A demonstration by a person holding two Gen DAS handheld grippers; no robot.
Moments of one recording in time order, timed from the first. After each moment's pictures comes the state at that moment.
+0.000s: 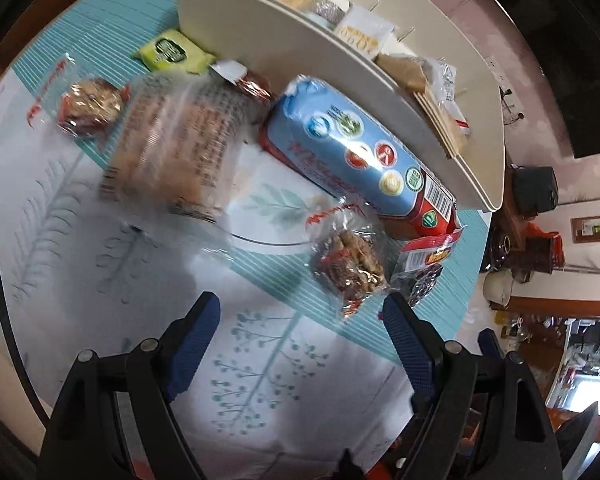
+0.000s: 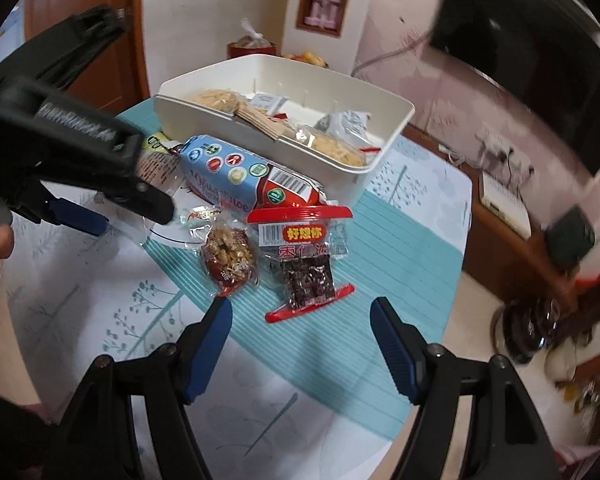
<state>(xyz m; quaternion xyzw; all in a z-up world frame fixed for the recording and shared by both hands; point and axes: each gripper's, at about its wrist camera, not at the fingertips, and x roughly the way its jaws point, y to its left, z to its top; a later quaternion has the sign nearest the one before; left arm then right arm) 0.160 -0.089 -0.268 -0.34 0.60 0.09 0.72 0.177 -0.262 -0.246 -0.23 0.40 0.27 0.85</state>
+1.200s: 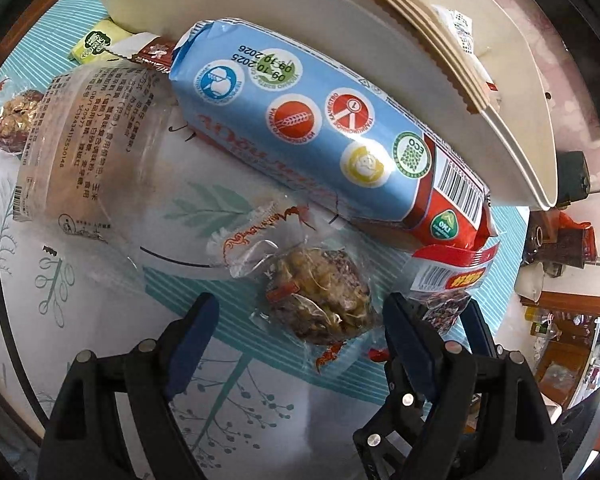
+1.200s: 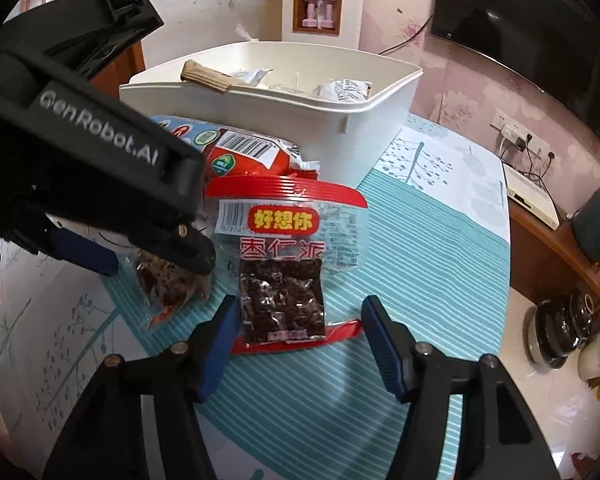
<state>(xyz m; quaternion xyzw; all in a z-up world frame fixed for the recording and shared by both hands) 0.246 -0.184 -0.329 -0.29 0.63 0.13 0.71 0.228 -0.270 -0.306 -0.16 0.40 0.29 0.85</state>
